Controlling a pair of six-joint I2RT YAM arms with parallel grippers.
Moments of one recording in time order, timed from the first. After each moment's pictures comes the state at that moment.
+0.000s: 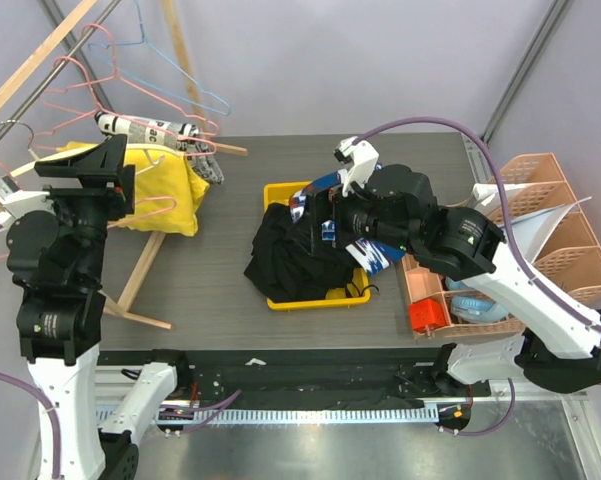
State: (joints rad) left arm -0.06 0.79 1.45 -0.55 -0.16 -1.36; right arm 1.02 1.27 1.70 -0.80 0.13 0.43
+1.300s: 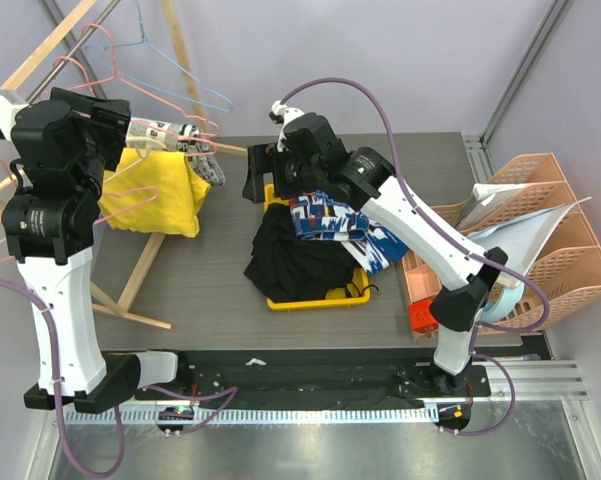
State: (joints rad) left arm -0.07 1.29 2.10 -0.98 -0.30 -1.05; right arm 0.87 1.83 2.15 -0.85 0.02 0.49
